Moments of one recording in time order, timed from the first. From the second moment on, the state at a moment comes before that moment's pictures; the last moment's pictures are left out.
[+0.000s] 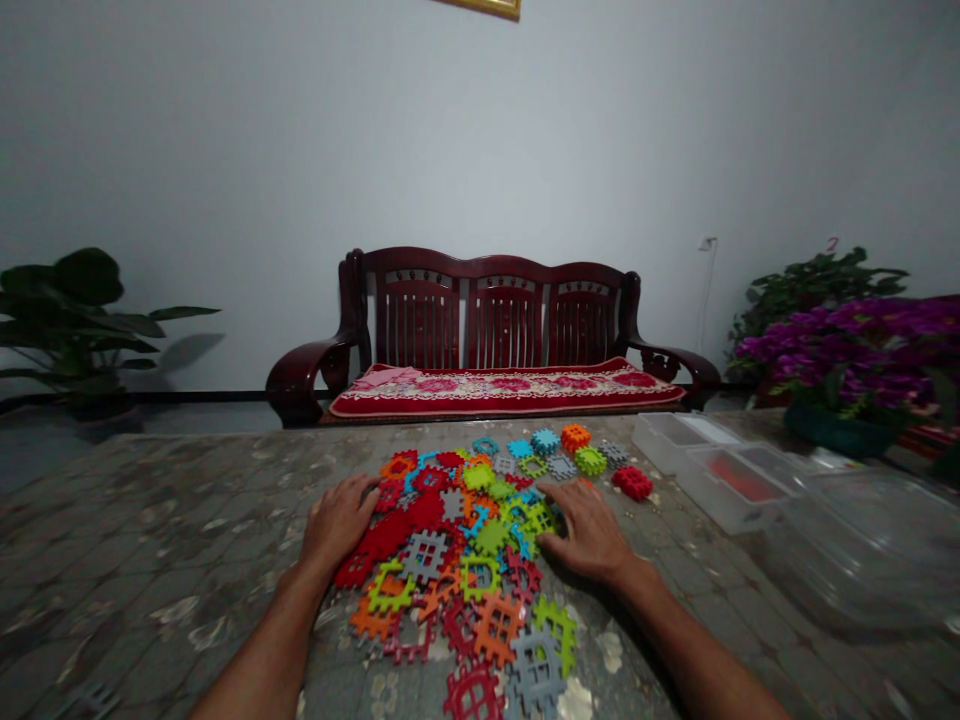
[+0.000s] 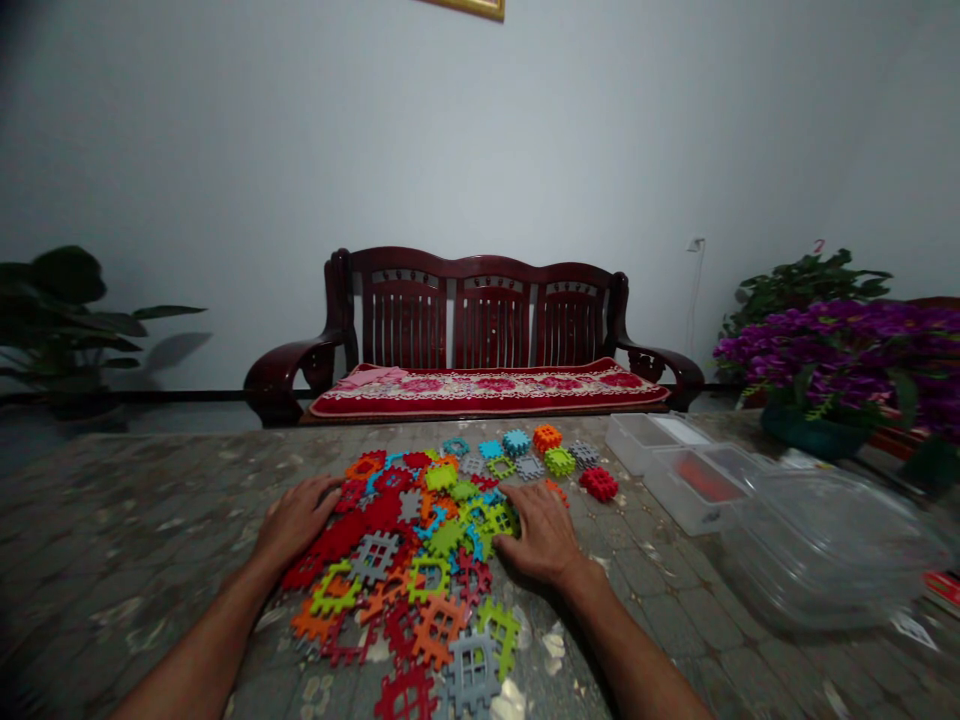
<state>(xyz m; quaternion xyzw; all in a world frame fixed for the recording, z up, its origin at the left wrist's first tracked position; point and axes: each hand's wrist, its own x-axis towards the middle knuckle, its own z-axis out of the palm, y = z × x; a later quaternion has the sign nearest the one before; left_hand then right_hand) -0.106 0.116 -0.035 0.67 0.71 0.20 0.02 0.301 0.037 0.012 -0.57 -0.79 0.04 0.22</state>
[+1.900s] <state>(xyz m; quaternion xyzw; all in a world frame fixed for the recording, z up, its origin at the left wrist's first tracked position) -0.104 0.114 -0.032 0.67 0.71 0.19 0.02 0.355 0.054 0.003 -0.75 -0.63 -0.05 0.18</state>
